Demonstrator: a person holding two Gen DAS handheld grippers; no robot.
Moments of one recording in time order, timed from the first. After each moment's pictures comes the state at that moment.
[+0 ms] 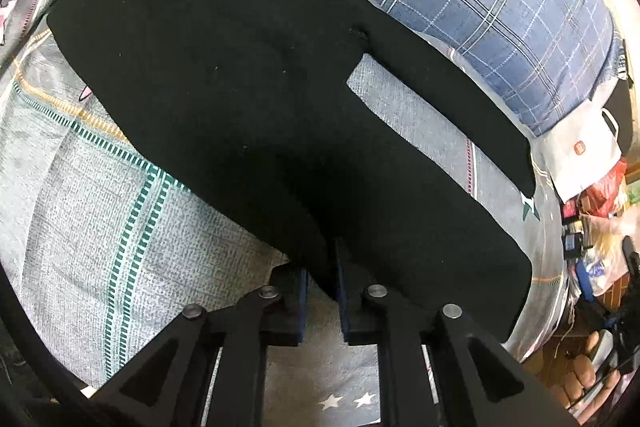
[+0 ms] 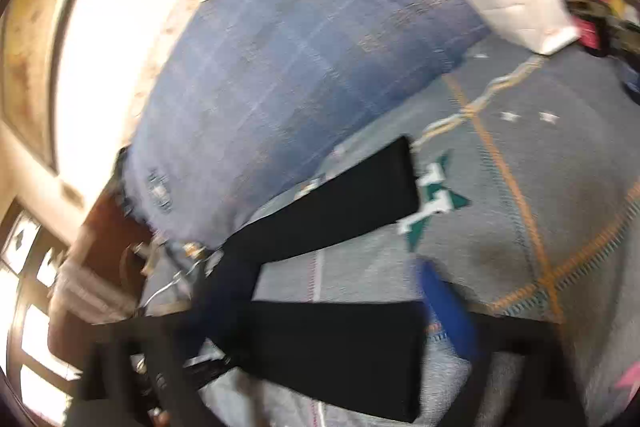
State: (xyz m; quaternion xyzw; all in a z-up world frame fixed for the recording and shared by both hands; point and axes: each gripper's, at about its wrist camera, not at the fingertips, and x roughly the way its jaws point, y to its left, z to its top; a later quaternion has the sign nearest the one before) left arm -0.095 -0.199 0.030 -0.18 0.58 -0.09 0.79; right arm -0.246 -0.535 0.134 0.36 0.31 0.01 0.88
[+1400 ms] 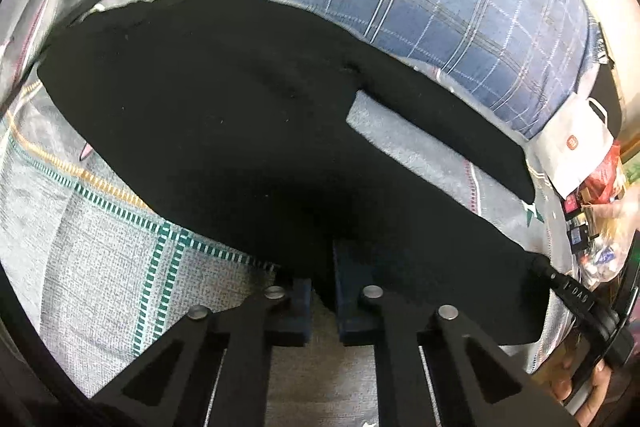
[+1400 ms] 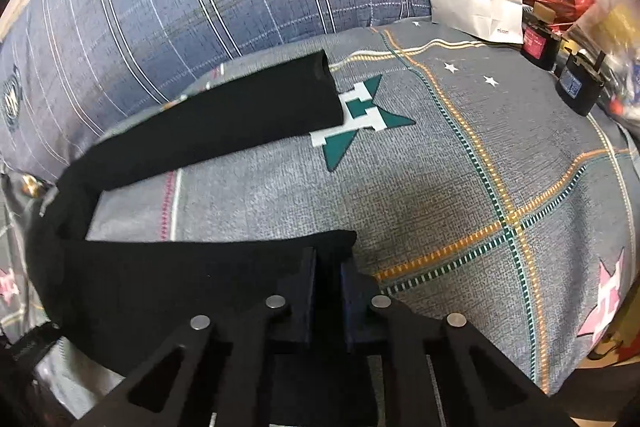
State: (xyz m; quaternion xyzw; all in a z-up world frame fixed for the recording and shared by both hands) left arm -0.095 -0.194 0.035 -0.15 0.52 -0.11 0.83; right arm -0.200 -0.464 0.087 0.16 0.44 -0.19 0.87
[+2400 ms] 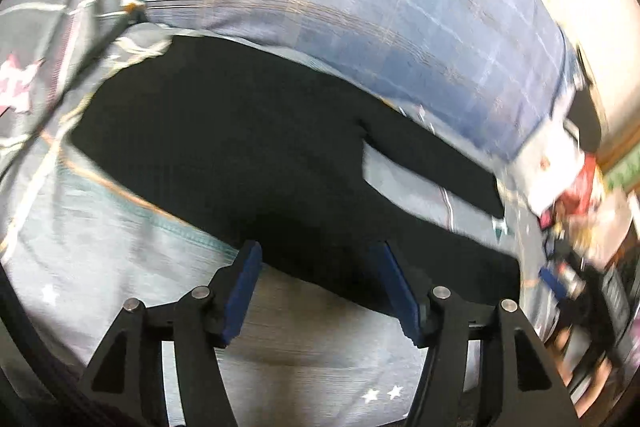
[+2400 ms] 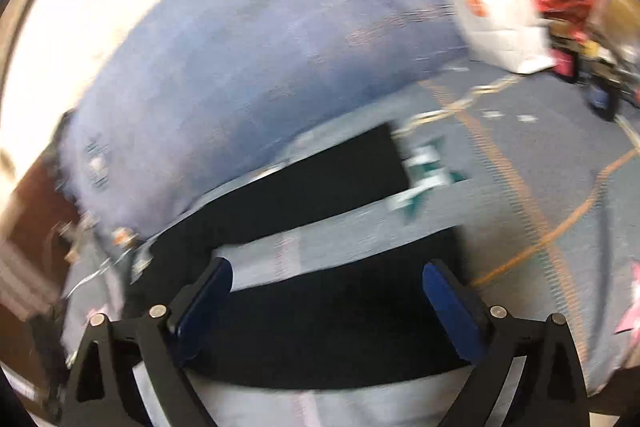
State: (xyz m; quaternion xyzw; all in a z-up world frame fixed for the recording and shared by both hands) left arm -0.114 -0.129 0.086 -0.18 0.48 -0.12 0.85; right arm -0.226 -0.431 0.132 0.25 0.32 -0.05 0.91
